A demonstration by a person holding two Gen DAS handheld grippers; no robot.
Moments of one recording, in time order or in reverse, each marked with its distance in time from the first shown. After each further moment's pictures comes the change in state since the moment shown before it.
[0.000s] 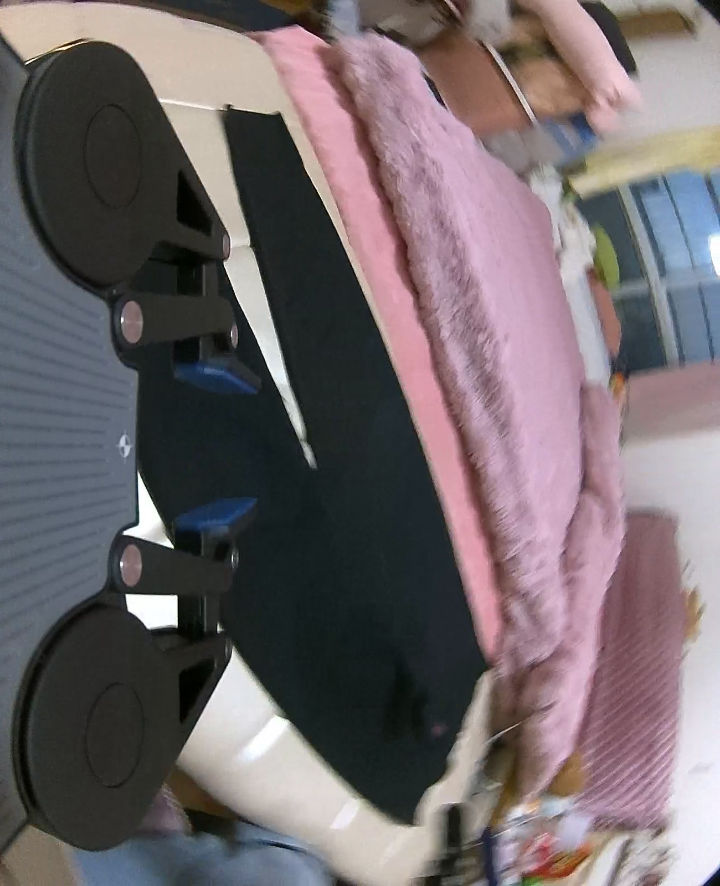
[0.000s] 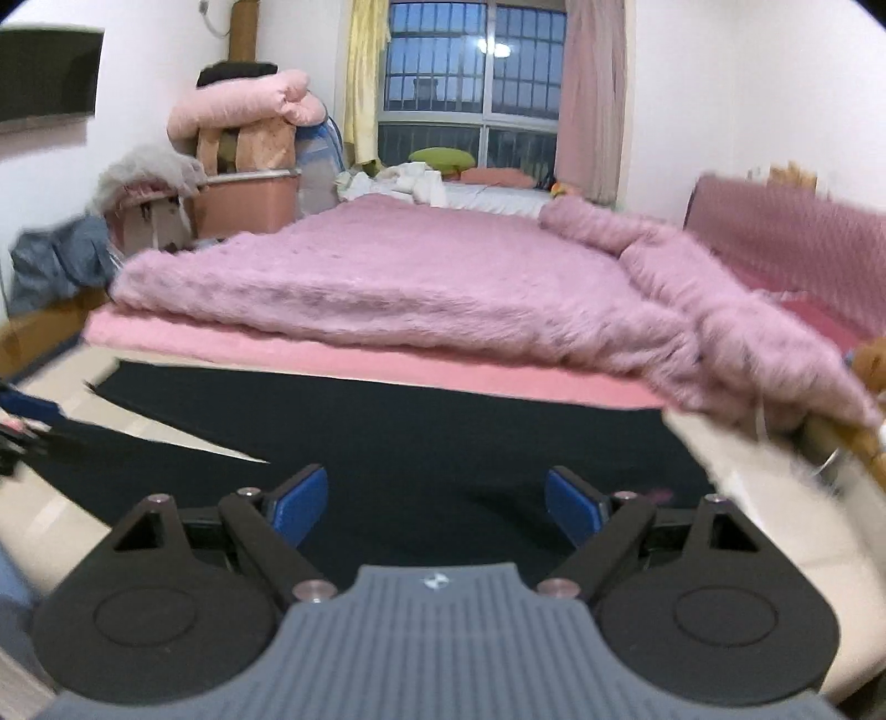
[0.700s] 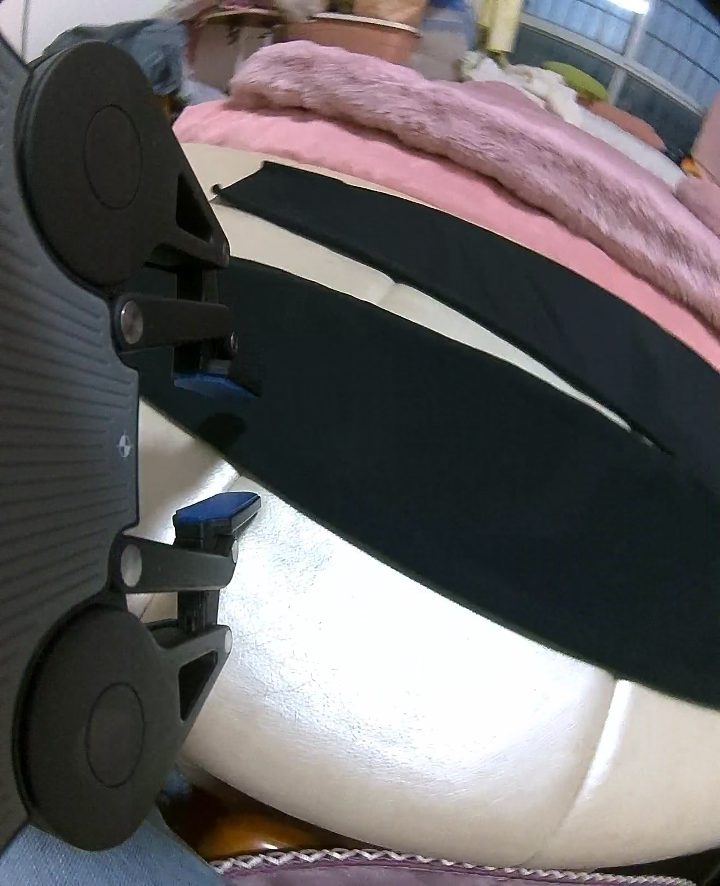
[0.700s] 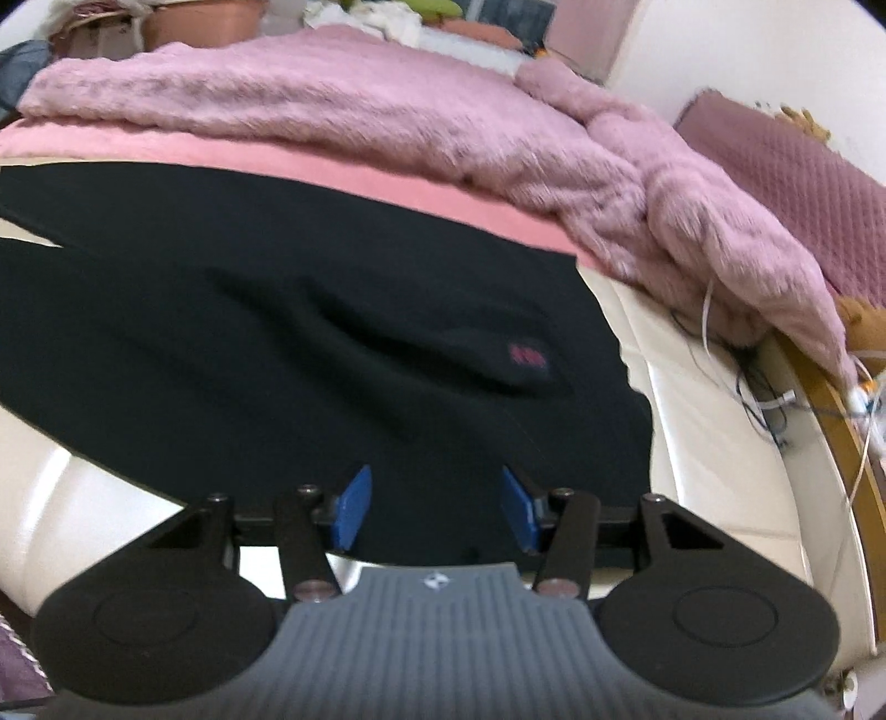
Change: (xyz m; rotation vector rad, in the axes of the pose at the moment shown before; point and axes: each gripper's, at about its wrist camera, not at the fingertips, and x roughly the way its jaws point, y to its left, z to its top) left arm 0.095 0.053 -0.089 0.685 0.439 0.105; right arm 0.126 -0.138 -0.067 -0.127 0.362 -0.118
